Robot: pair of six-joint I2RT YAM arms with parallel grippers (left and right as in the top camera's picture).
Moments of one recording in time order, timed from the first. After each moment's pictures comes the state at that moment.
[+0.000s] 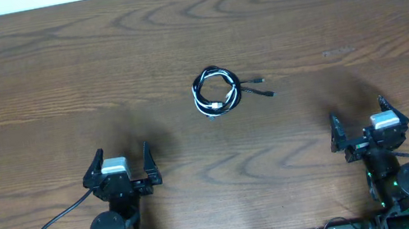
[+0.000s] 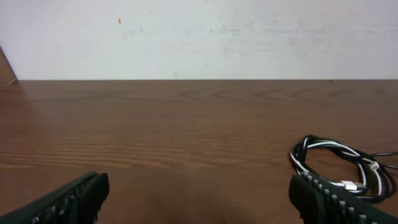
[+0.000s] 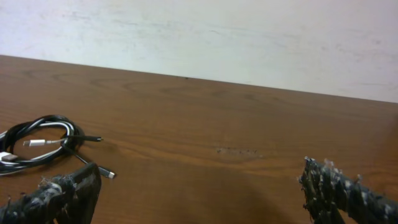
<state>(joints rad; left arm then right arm) -0.08 0.01 0.02 -0.11 -0.04 -0.02 -0.01 0.01 0.01 -0.06 -0.12 -0.06</state>
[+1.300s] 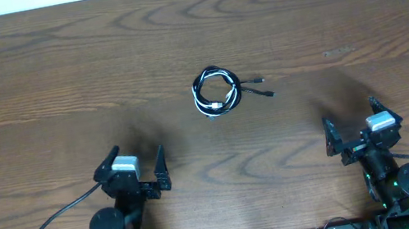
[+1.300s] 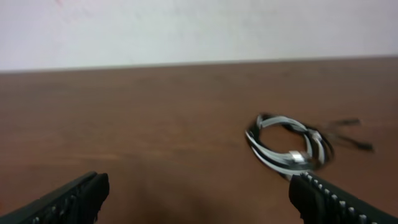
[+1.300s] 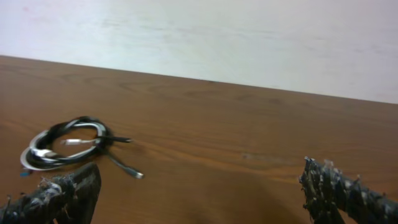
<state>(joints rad) -0.08 0.07 0.06 -0.17 0.15 -0.02 -0.01 0.01 0.01 -0.06 -0.22 -0.03</state>
